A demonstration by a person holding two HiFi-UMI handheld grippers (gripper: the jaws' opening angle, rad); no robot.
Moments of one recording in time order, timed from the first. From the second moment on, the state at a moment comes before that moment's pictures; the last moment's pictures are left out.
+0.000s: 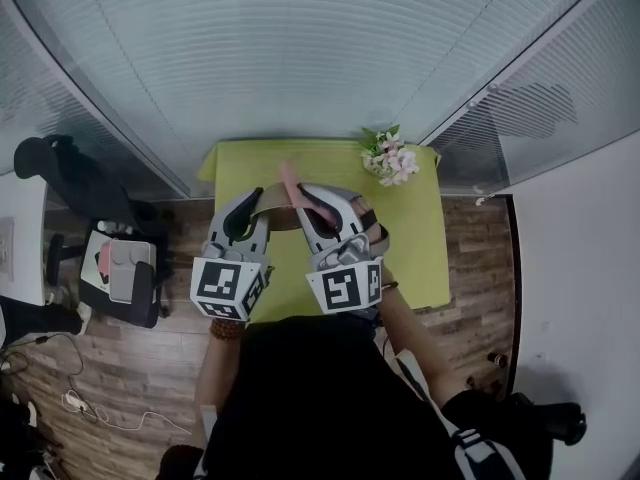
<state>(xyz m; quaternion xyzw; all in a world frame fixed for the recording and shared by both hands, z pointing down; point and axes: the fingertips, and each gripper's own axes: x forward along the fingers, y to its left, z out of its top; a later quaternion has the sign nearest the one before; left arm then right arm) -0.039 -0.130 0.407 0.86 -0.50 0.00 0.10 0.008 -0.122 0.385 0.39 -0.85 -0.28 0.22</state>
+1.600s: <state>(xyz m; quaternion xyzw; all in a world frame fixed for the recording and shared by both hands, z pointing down) -0.038 -0.110 0.387 0.83 -0.55 0.05 -0.10 0.013 -0.112 0.377 0.41 -0.83 -0.32 0.20</state>
